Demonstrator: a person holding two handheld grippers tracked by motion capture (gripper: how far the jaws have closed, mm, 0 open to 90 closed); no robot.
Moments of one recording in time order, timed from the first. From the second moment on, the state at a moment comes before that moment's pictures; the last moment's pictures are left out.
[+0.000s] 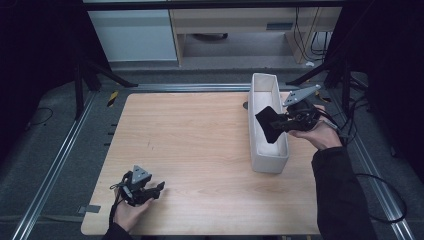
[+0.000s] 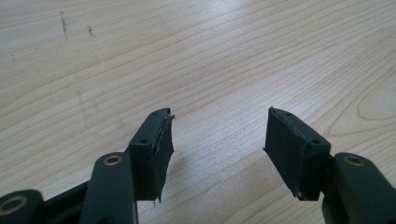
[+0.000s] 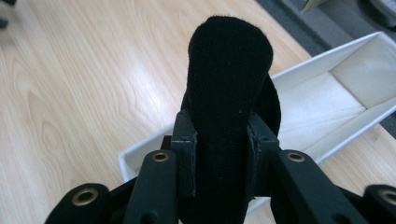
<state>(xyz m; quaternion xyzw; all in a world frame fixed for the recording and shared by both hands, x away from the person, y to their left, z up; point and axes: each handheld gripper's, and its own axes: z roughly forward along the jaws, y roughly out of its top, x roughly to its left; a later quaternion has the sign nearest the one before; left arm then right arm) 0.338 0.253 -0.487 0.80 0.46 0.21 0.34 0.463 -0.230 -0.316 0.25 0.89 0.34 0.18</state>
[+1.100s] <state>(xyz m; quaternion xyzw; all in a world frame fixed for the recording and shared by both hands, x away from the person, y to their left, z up) 0.337 0.252 -0.487 0.80 0.45 0.21 0.34 0.481 -0.221 -0.397 0.14 0.97 0.20 0.06</state>
